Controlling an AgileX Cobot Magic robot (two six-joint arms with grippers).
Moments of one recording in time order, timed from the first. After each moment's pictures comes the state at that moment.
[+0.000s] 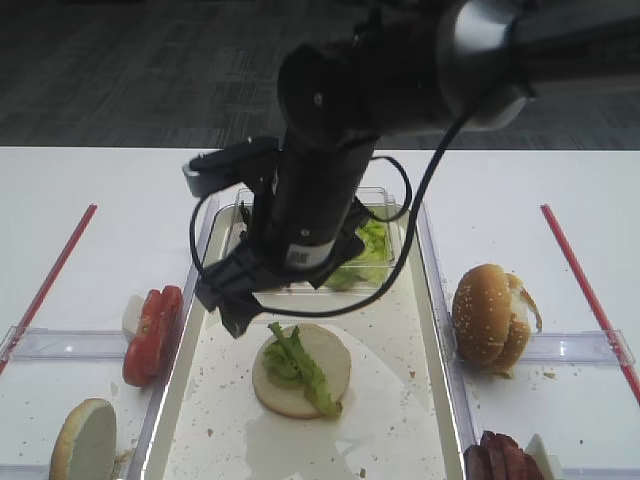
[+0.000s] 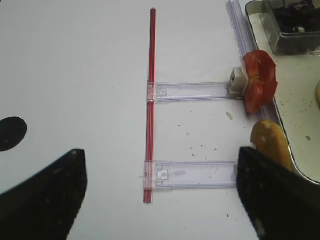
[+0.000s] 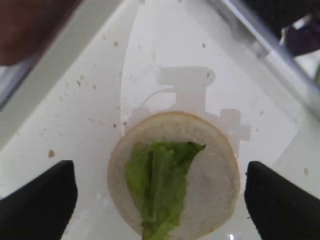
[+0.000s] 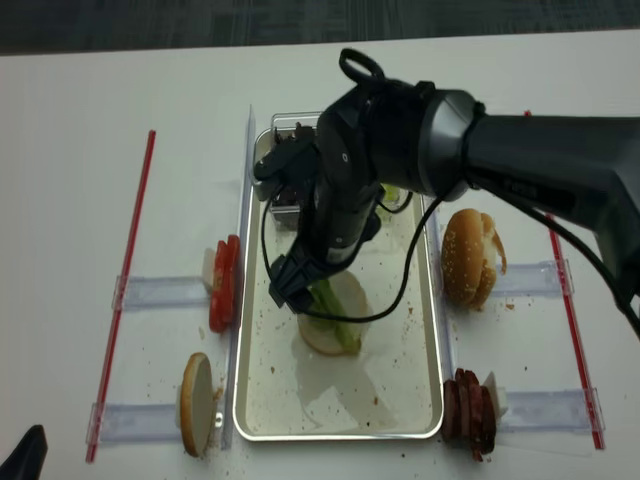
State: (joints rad) left arm 0.03 -0.02 -0.49 0.04 1.19 -0.04; right arm 0.77 1.95 -1.42 0.20 0.85 -0.10
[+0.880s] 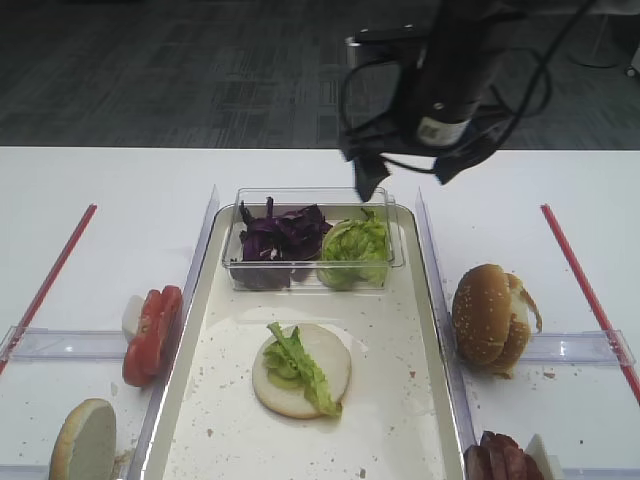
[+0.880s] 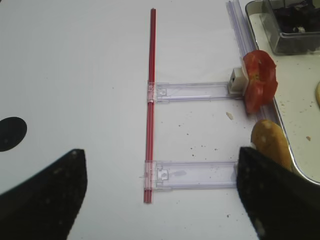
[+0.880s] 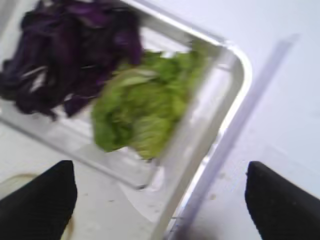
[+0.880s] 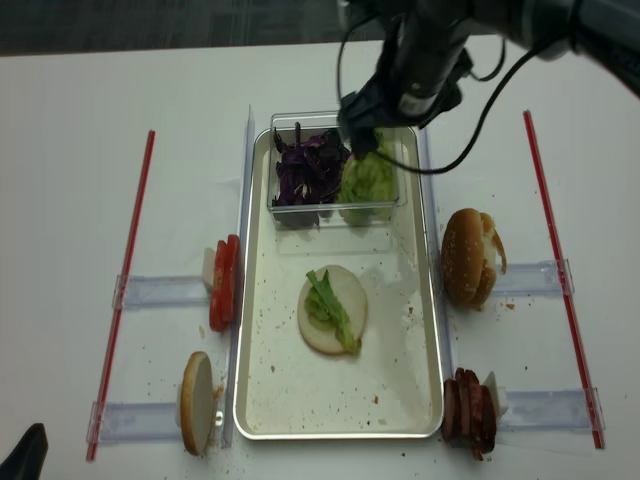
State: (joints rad) left arm 0.03 -0.02 -0.49 0.04 1.19 -0.04; right arm 0.44 1.91 -1.57 0.12 0.96 -0.02
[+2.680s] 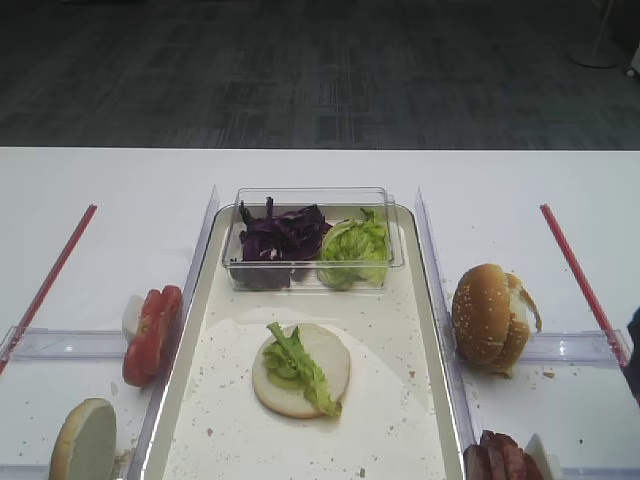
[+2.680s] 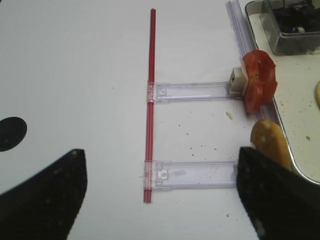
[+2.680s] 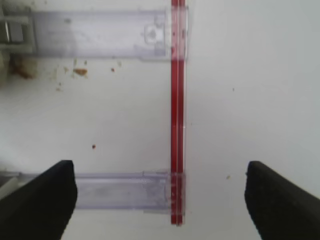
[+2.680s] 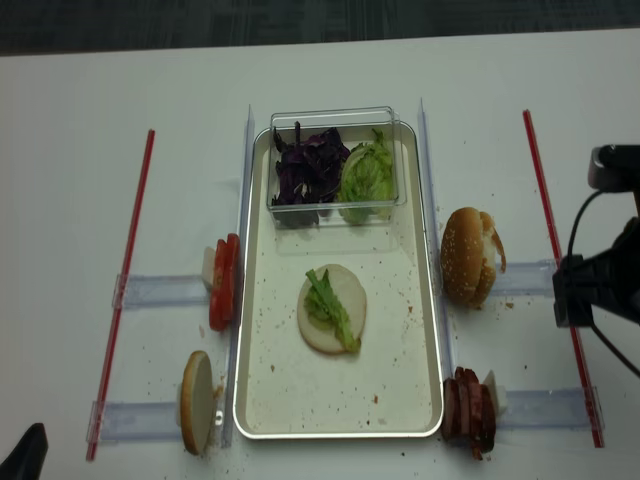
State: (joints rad) left arm 0.03 -0.02 -0.49 0.04 1.19 -0.04; right arm -0.03 1.27 -0.62 0.12 0.83 -0.07
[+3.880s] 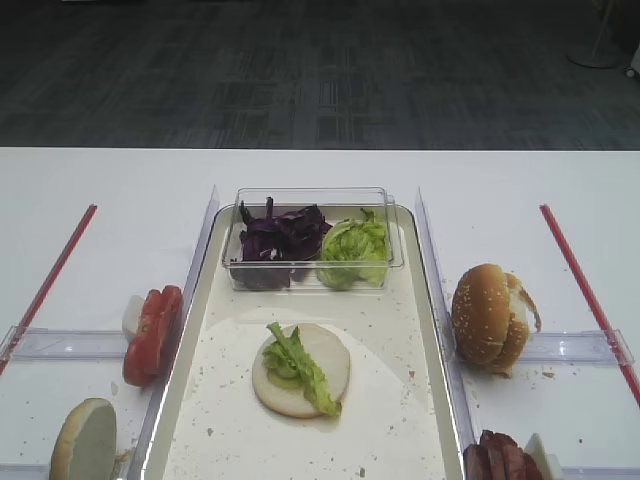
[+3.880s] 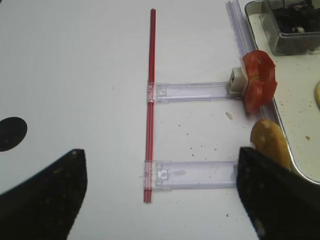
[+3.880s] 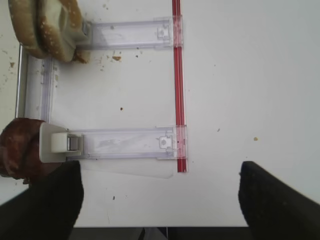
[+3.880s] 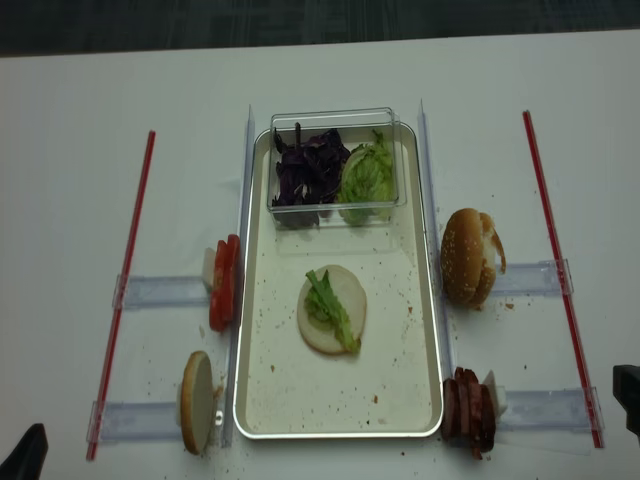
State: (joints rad) left arm 0.03 -0.02 -0.49 0.04 1.19 -0.04; right arm -0.03 0.45 -0.48 0.12 1.10 -0.02
